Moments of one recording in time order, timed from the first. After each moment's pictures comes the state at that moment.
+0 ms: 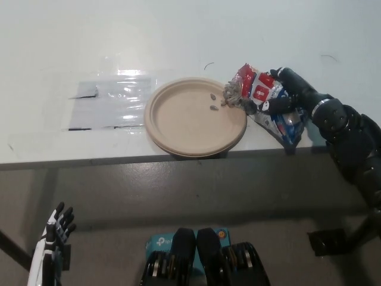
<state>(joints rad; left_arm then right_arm) 0.11 0.14 0.11 0.06 -0.06 -0.23 -0.04 -1.09 -0.24 0.30 1.29 -0.32 -0.25 0.09</state>
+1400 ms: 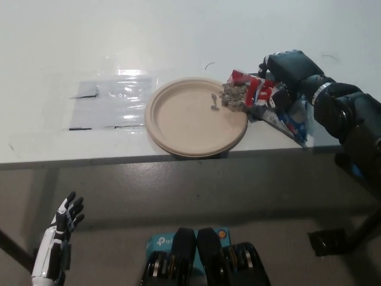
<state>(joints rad) 0.06 0.17 0.07 0.06 -0.03 -0.22 -0.08 -1.08 -0.33 0.59 1.06 -0.69 -0.30 -0.08</state>
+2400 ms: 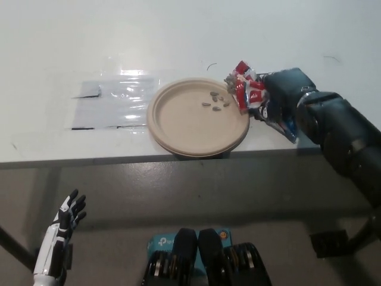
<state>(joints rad) 0.06 0.18 0.06 0.06 -0.02 -0.22 -0.08 -1.11 -0.25 0.73 1.21 -0.82 -0.05 -0.02</state>
